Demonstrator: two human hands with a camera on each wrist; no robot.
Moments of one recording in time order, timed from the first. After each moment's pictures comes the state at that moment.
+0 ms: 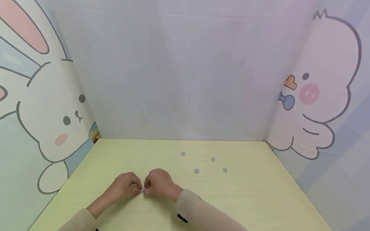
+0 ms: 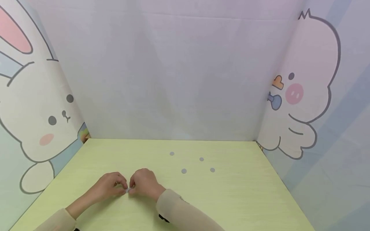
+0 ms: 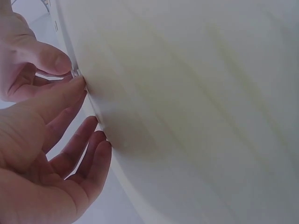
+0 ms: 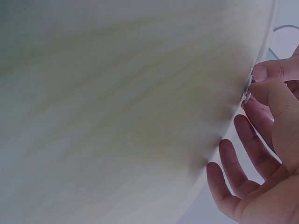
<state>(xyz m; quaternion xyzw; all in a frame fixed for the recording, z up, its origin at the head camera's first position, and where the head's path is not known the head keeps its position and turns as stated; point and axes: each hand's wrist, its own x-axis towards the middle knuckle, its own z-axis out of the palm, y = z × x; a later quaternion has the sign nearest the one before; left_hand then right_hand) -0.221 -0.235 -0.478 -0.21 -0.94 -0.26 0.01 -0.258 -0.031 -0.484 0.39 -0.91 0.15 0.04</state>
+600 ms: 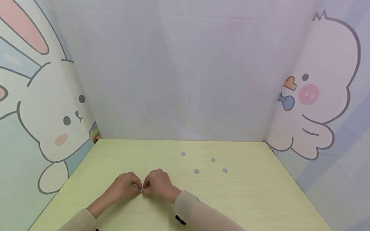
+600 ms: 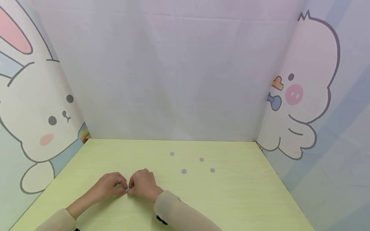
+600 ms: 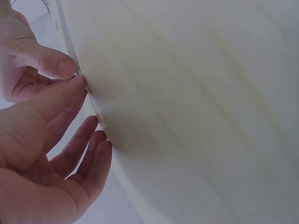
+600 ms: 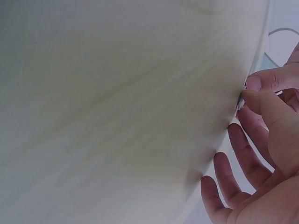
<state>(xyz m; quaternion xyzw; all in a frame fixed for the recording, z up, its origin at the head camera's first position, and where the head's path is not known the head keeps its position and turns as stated) -0.222 -0.235 -0.477 -0.22 -0.94 -0.26 0.02 -0.249 -0.035 -0.482 0.34 -0.92 0.18 0.04</state>
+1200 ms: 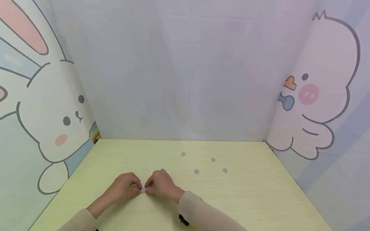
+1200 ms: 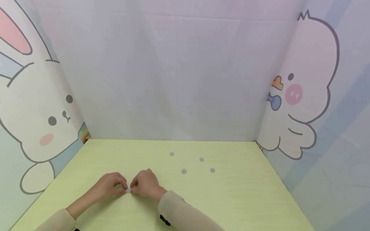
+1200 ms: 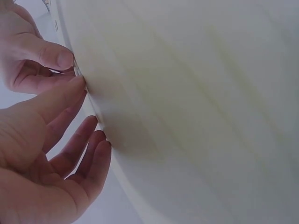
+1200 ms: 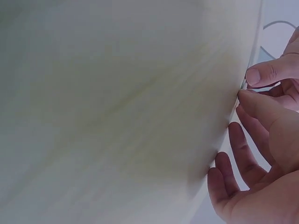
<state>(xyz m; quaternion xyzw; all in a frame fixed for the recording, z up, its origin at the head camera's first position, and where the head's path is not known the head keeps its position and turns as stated) -0.222 -0.235 -0.477 -0.22 -0.94 -0.26 0.02 -0.252 -0.025 -0.486 0.32 -0.92 0.24 -0.01</state>
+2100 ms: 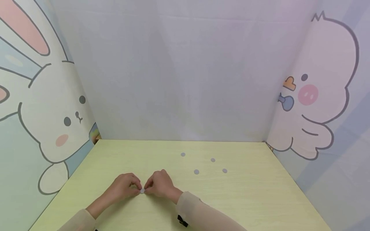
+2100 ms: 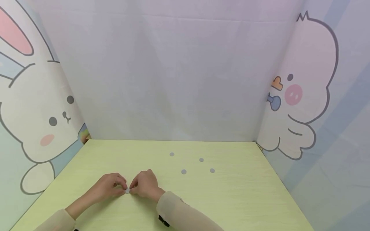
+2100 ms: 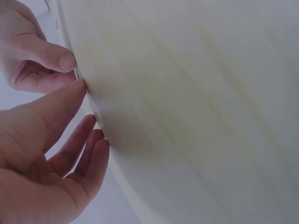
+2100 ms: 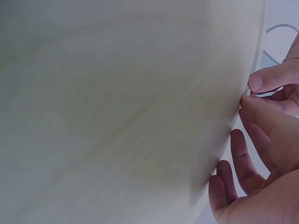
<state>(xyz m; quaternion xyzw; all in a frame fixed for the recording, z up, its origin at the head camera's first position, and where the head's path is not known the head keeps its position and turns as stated) -0.221 -0.237 -0.474 -0.22 -0.94 -0.27 0.01 -0.252 -0.029 -0.491 0.30 -0.92 0.25 0.01</state>
